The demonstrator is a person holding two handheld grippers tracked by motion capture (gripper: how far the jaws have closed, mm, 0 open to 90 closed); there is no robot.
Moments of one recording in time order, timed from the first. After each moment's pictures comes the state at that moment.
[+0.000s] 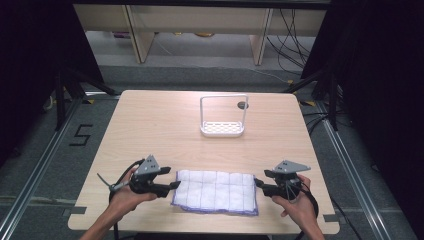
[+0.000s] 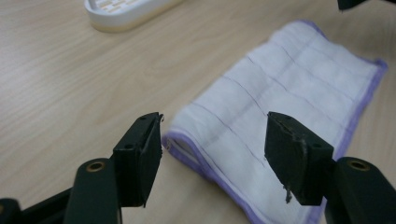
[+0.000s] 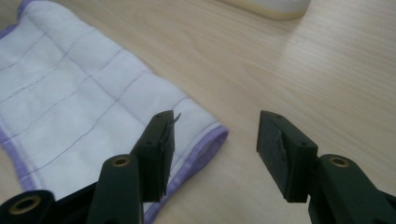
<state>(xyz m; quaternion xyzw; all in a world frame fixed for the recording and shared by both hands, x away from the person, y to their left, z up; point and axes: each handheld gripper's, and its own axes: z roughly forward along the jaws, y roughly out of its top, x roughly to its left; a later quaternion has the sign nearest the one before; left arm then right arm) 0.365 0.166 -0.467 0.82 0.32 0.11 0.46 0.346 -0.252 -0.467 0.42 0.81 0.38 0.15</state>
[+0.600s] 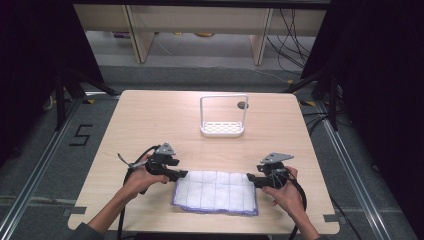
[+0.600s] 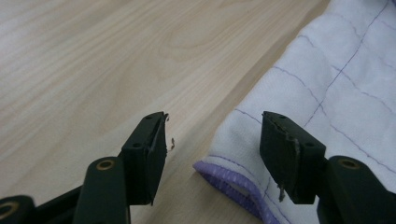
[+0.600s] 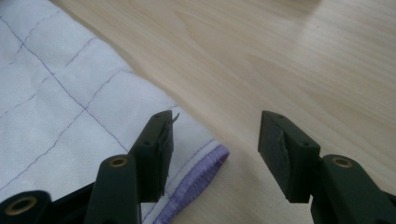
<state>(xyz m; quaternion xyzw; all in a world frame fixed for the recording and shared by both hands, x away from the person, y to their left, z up) 0.415 0.144 -0.492 0.87 0.32 0.07 0.37 0.379 -0.234 -0.486 0.41 0.83 0.34 0.13</state>
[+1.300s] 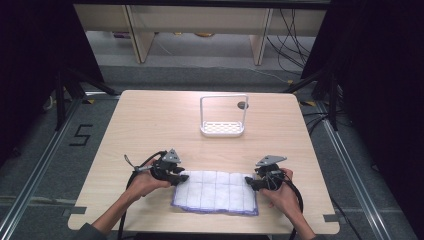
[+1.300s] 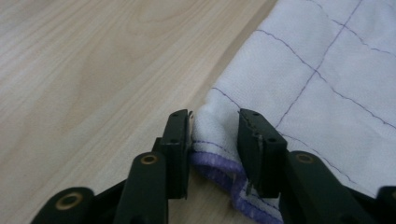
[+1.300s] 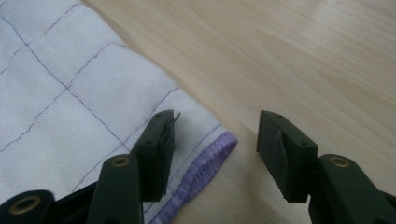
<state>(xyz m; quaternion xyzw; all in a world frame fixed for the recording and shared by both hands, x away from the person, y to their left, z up) 0.410 0.136 -0.506 0.90 0.25 0.06 0.34 0.380 -0.226 -0.500 0.41 0.85 0.31 0.13</state>
